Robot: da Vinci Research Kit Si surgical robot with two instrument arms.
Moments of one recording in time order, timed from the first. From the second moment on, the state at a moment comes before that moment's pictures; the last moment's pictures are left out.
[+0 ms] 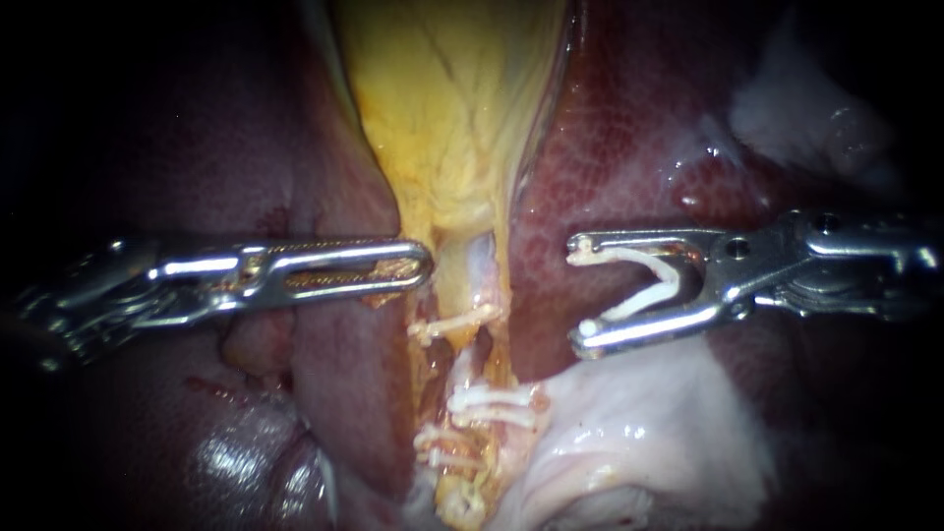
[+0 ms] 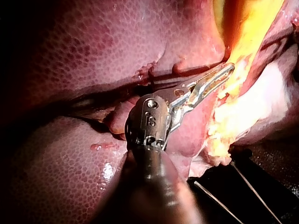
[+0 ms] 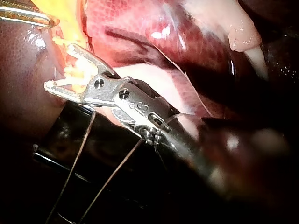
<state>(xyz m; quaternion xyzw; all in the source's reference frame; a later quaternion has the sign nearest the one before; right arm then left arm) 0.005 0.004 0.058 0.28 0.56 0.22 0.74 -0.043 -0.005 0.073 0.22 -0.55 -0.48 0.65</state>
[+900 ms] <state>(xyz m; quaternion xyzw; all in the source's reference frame) 0.012 -0.002 0.076 0.33 0.50 0.23 0.77 -0.035 -0.003 0.066 0.22 -0.56 -0.50 0.63</state>
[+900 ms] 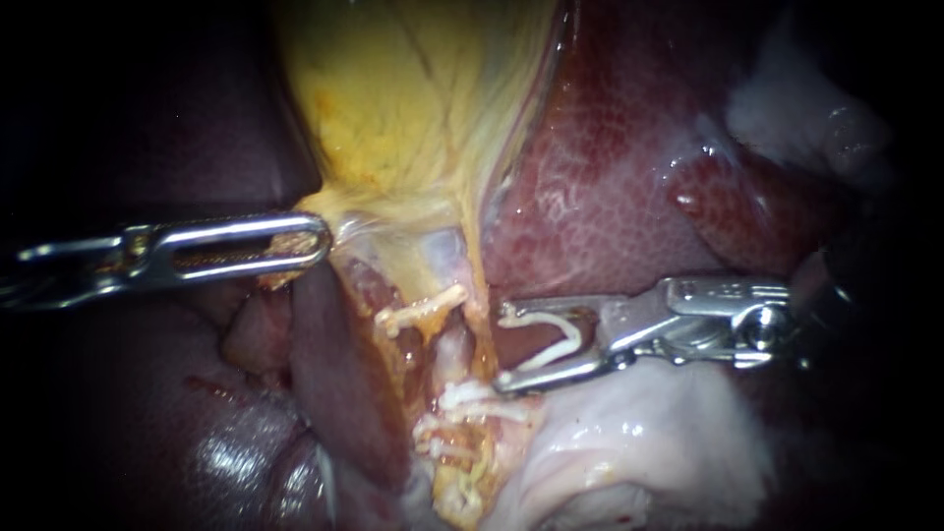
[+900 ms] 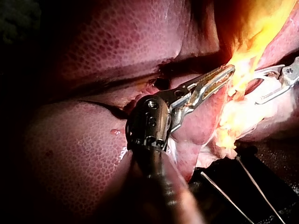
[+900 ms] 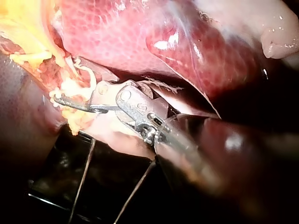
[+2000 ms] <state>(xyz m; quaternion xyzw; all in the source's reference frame) 0.017 -0.003 0.072 0.46 0.53 0.23 0.67 -0.035 -0.002 0.068 0.22 -0.56 -0.50 0.63</state>
